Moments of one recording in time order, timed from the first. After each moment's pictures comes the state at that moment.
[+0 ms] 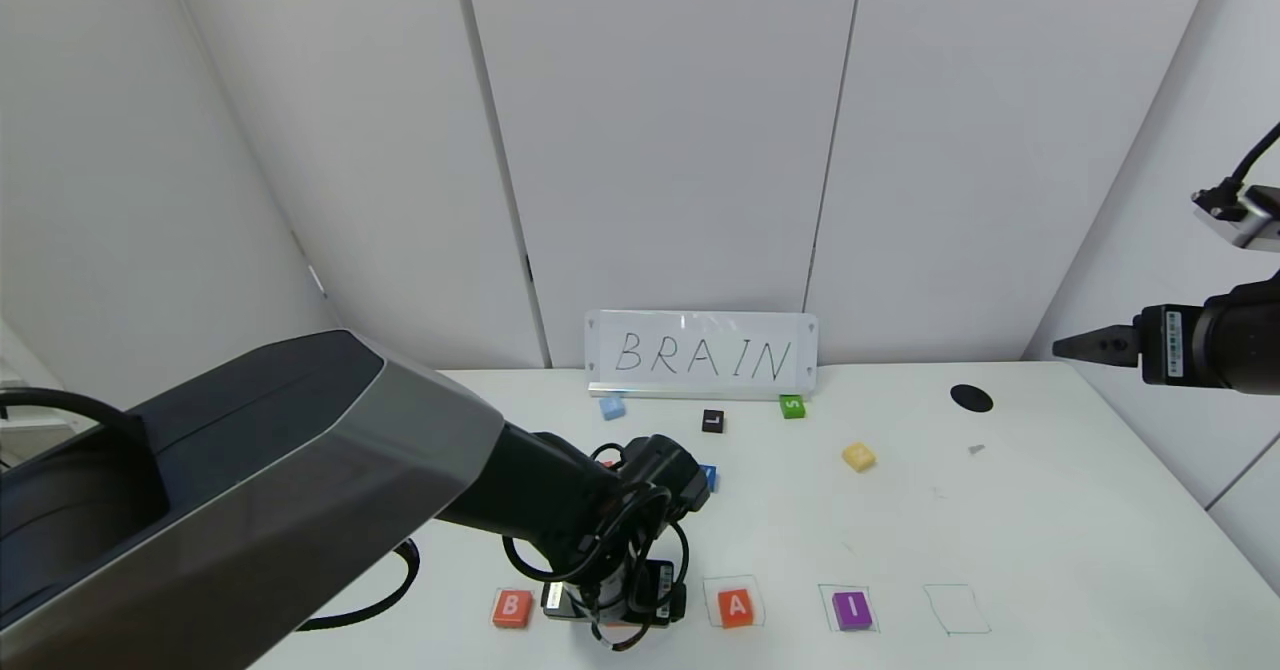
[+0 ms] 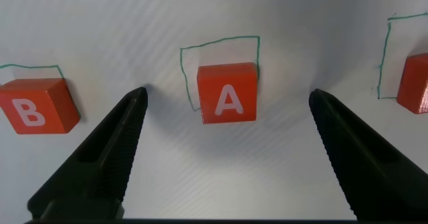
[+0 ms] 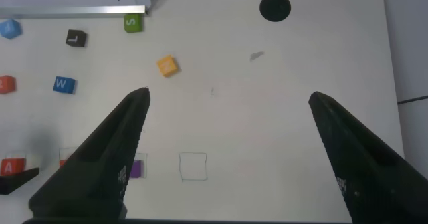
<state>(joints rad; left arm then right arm) -0.70 2.25 -1.27 0.33 0.18 -0.61 0.01 1.51 -1.13 0.22 0.02 0.11</state>
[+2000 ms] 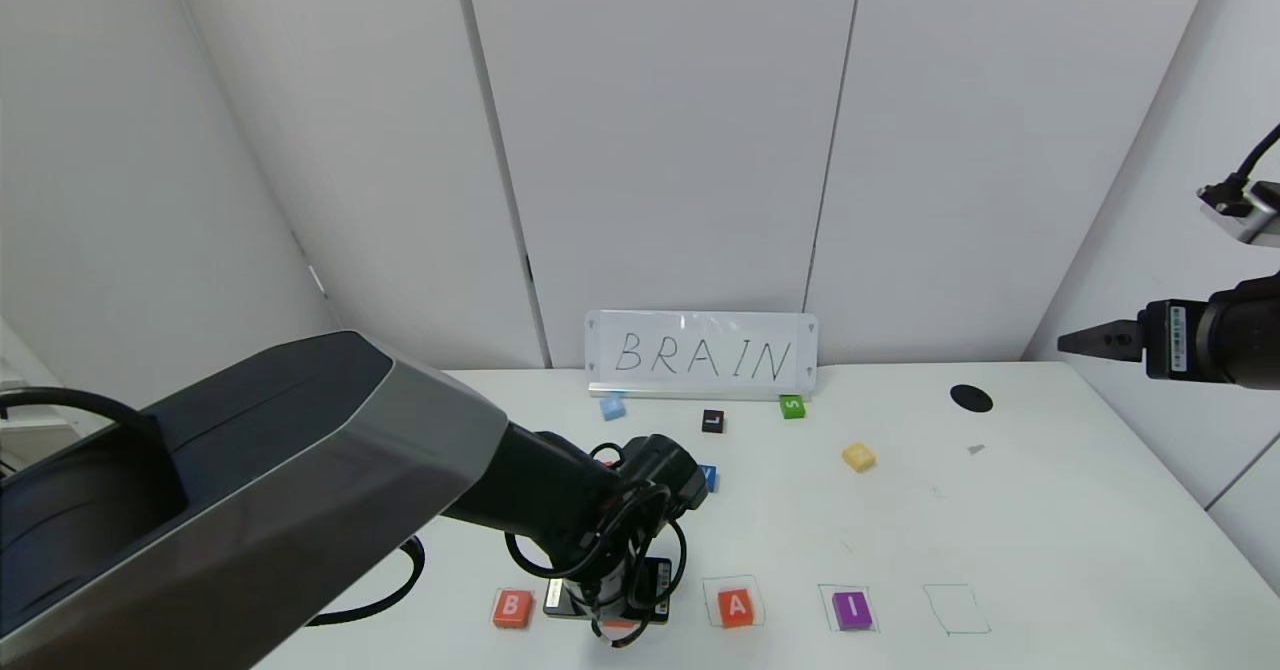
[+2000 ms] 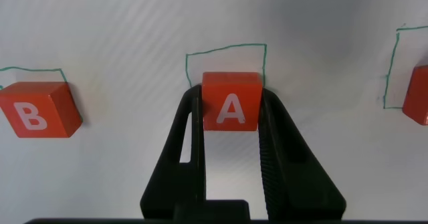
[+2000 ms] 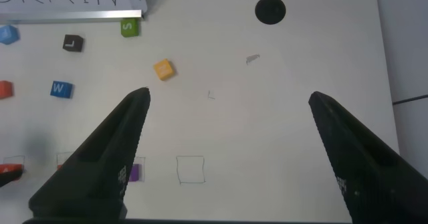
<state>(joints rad) -0.69 2.26 -1.28 0.34 0.19 -0.62 -0.01 1.52 -1.14 0.22 0.02 0.11</state>
